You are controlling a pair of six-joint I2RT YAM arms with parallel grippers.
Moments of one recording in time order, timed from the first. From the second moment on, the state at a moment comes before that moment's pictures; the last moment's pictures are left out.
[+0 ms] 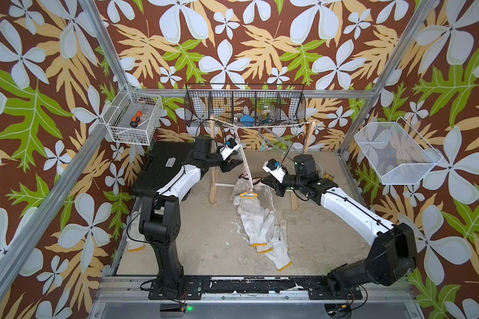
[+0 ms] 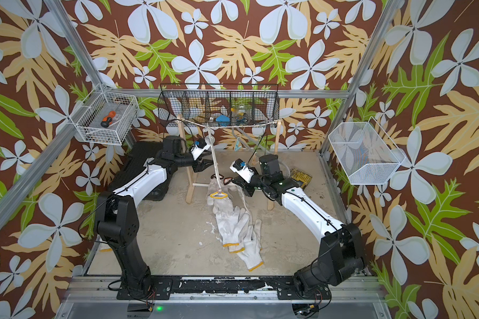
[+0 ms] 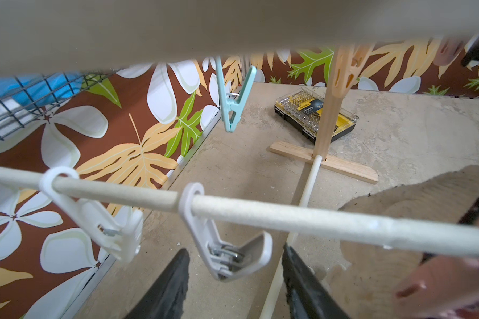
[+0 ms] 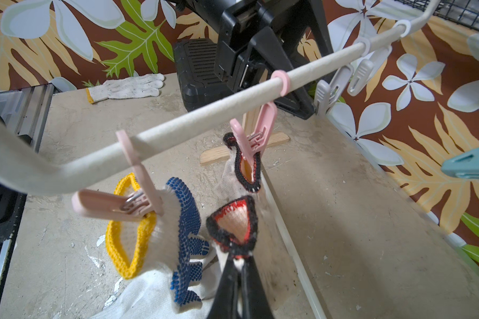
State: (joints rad) left arm -0.24 1.88 1.53 -0.12 0.76 0.52; right arm 0.41 1.49 1.18 -0.25 -0.62 -0.44
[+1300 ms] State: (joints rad) left arm -0.24 1.92 1.58 -0.06 0.73 0.50; right arm 0.41 1.49 1.18 -0.25 -0.61 -0.44
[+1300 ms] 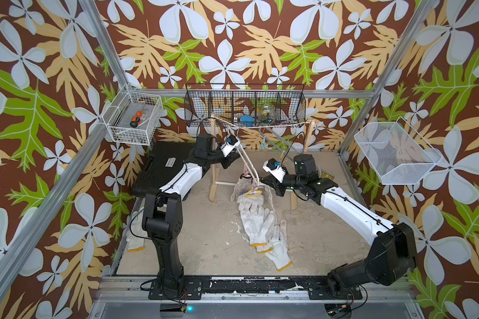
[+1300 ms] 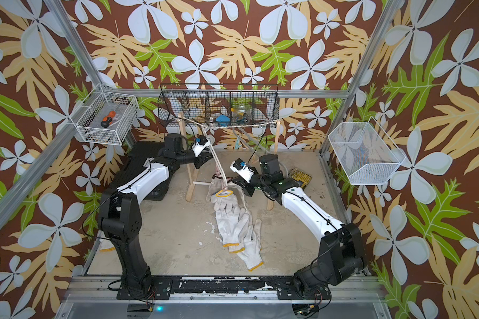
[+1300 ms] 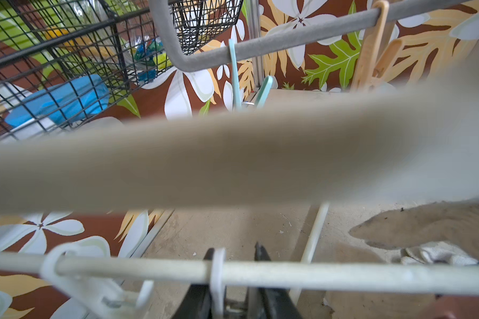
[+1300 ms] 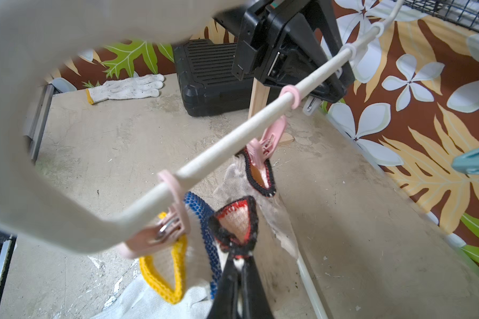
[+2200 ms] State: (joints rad) left arm -0.24 1.88 1.45 0.11 0.95 0.22; right arm 0.40 1.73 1.36 -0.23 -0.56 -0.39
